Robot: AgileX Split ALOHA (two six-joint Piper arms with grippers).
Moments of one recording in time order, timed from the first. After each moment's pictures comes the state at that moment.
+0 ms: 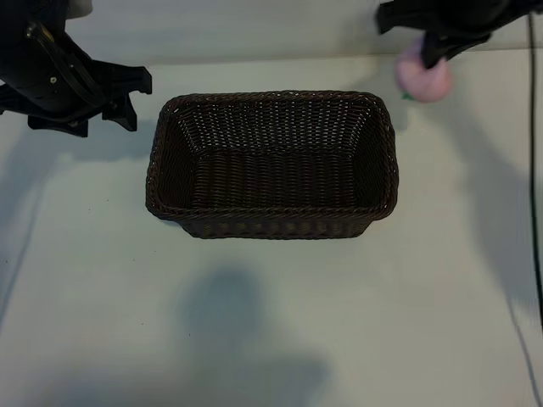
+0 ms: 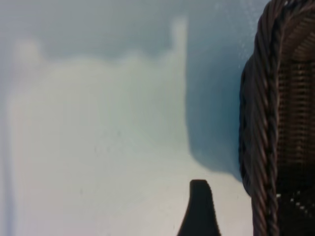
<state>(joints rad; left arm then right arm) -0.21 1.68 -1.34 -0.08 0.89 -0.21 0.42 1.89 -1.83 0.05 1.22 0.15</state>
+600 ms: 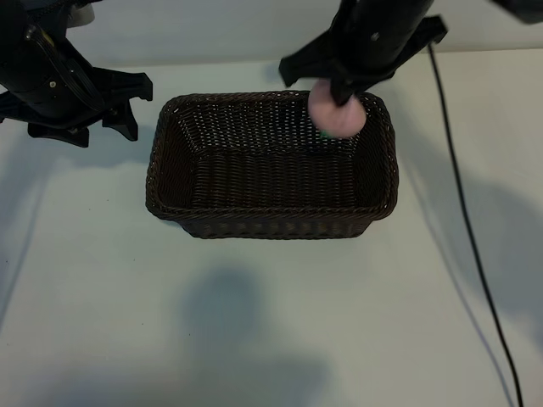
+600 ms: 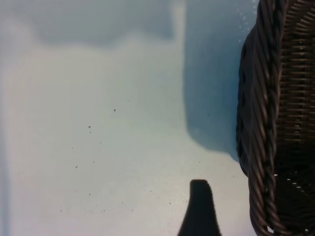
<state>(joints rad) -0.21 1.68 -1.34 -0.10 0.93 -0.21 0.62 1.95 -1.83 0.05 1.15 0.17</state>
